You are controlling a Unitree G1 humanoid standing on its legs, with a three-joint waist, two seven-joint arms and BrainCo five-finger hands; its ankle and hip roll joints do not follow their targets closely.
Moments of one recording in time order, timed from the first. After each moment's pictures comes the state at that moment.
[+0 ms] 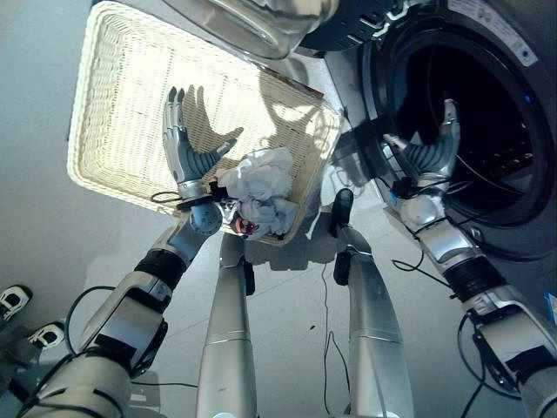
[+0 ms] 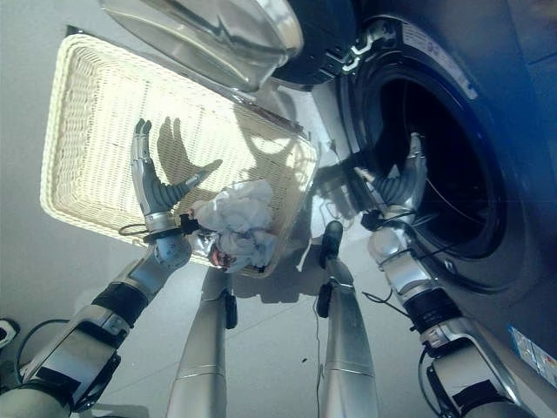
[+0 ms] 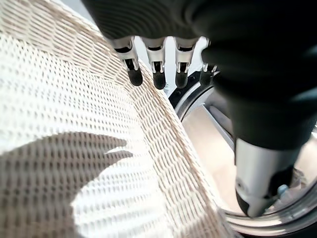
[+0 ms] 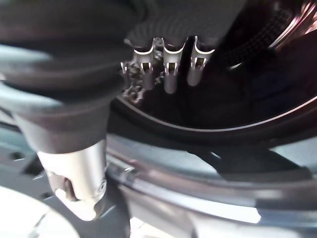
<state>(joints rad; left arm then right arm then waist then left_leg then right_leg) -0.82 0.48 -0.41 0.72 0.19 -0.43 1.05 -0.67 -0.53 0.33 0.35 -0.08 -0.17 -0.83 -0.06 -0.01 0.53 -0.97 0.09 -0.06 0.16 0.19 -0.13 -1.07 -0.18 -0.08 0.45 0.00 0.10</state>
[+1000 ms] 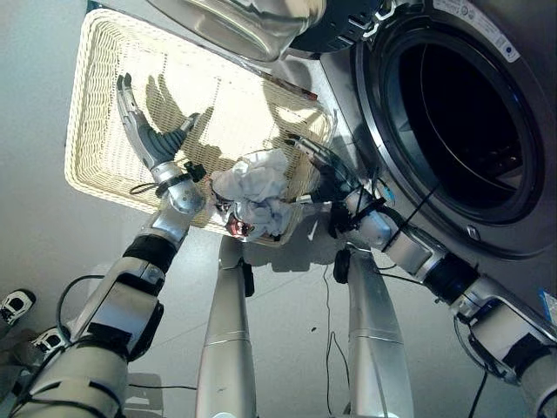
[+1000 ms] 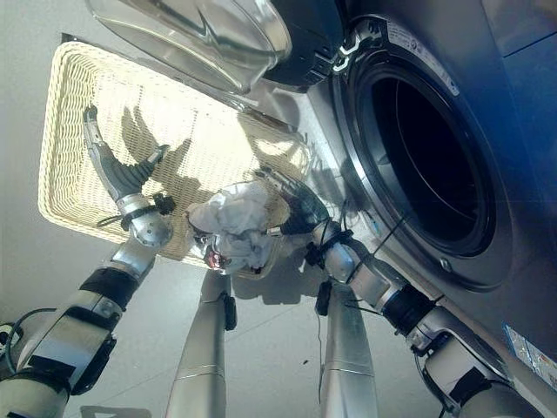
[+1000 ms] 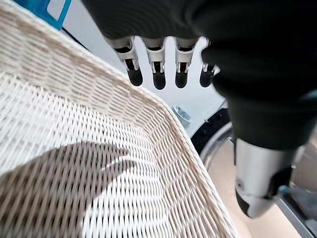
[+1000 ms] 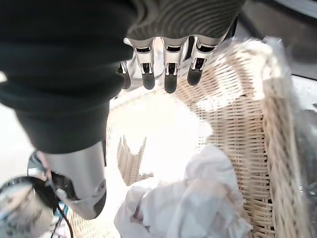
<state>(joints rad) -0.94 0.54 -0.36 0.84 0.00 -0.38 1.06 -0.82 -0.56 0.72 0.33 -0.23 -0.23 -0.31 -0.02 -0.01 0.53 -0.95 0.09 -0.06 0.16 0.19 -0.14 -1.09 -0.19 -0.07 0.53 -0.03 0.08</state>
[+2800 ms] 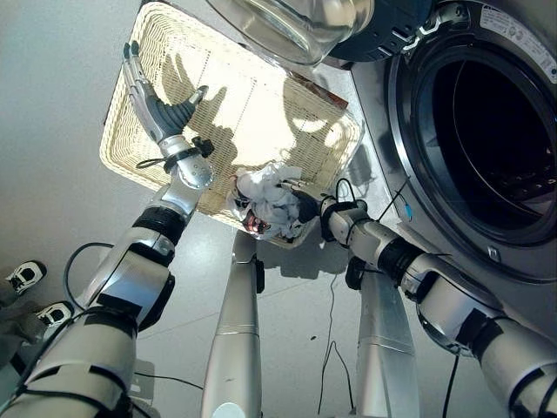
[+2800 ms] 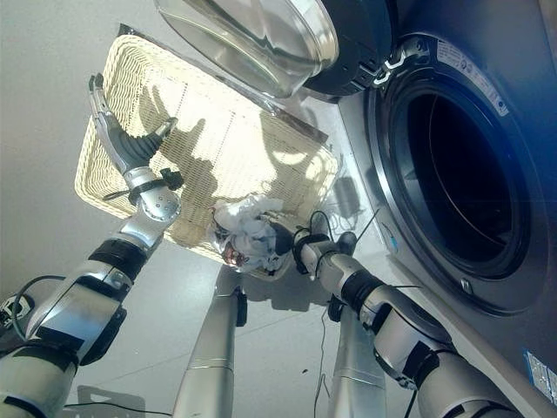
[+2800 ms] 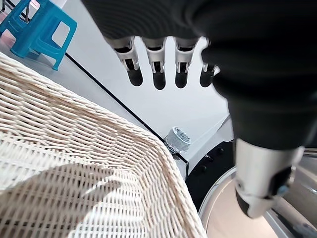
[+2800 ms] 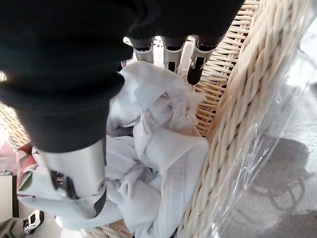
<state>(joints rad) -1.11 0.51 -0.45 0.95 -0.03 -0.38 1.07 -0.99 -0.30 0.88 0.82 -0.39 -0.03 -0.08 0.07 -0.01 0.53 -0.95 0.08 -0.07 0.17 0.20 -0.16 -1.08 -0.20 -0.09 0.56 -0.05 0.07</state>
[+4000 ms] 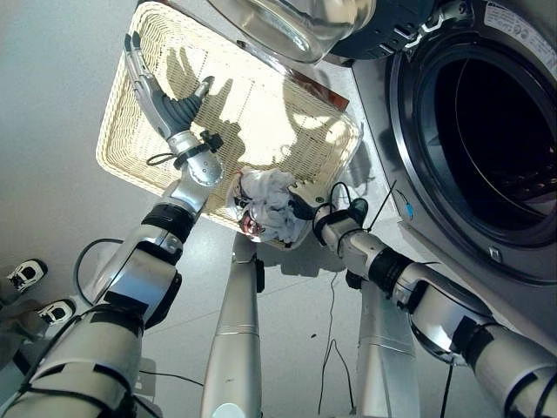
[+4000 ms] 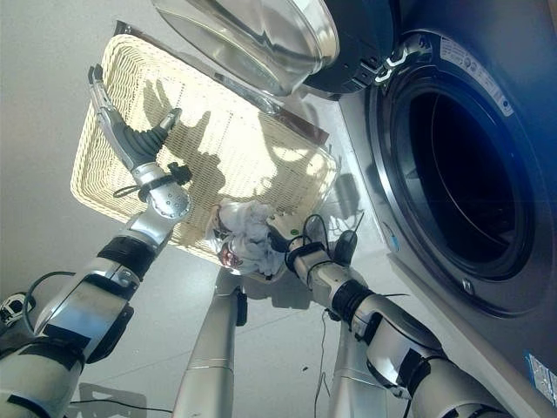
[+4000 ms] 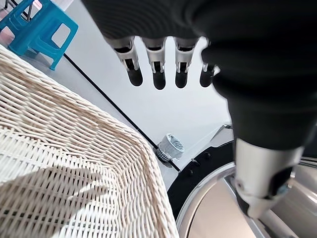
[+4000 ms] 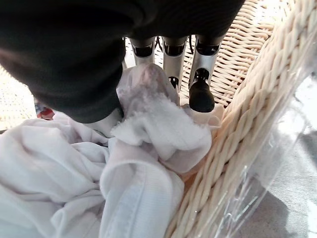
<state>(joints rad) -1.12 0.48 -0.45 0.90 -0.01 -0.38 1.15 -0.96 -0.25 0.92 0.81 -0.60 0.09 -0.33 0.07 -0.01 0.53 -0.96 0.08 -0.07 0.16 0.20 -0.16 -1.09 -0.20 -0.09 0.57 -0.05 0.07</state>
